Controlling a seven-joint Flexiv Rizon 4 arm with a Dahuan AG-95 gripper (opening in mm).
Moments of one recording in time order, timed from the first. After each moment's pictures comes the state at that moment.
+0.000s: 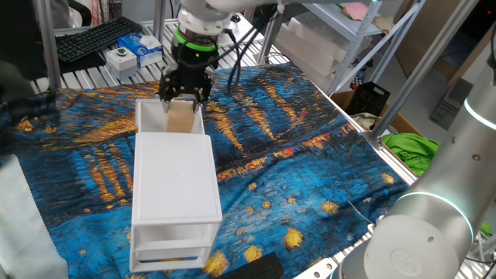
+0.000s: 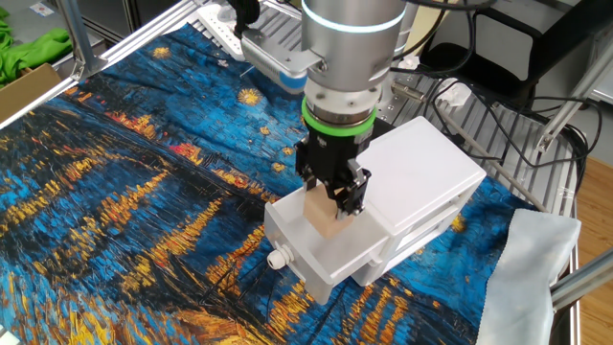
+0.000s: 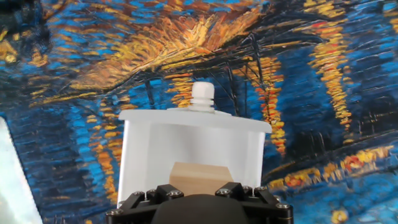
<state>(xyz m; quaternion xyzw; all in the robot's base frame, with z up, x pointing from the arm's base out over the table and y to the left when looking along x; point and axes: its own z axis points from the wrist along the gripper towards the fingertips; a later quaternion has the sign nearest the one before) 0.550 0.124 0.205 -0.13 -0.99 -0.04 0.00</state>
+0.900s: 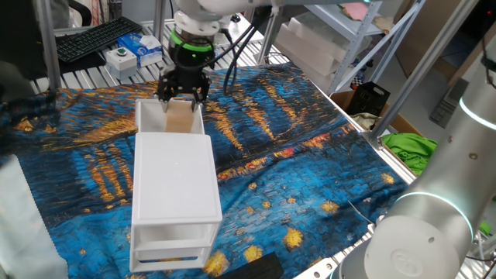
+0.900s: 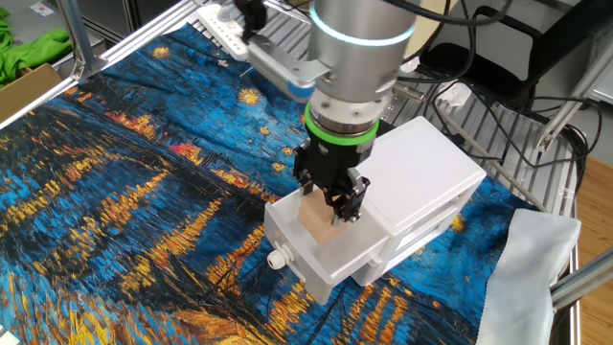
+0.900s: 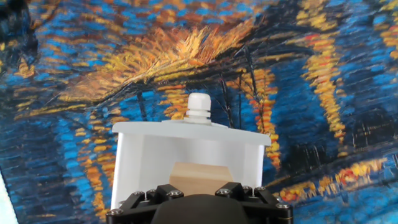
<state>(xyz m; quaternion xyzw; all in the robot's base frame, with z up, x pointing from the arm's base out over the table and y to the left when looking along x) 0.552 0.124 0.206 -0.14 -0.99 -0.02 -0.03</state>
